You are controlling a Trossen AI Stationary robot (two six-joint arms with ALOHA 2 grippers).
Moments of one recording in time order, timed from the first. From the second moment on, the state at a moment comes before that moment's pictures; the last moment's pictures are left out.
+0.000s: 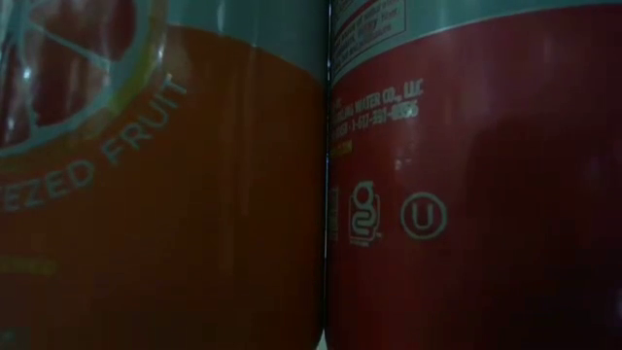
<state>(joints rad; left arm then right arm) 0.04 0.01 0.01 0.06 -0.43 -0.13 -0.38 1.90 1.58 -0.78 0.43 -1.51</state>
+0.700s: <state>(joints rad) 0.04 0.01 0.01 0.06 -0.43 -0.13 -0.30 1.90 1.58 -0.66 0.40 -1.57</state>
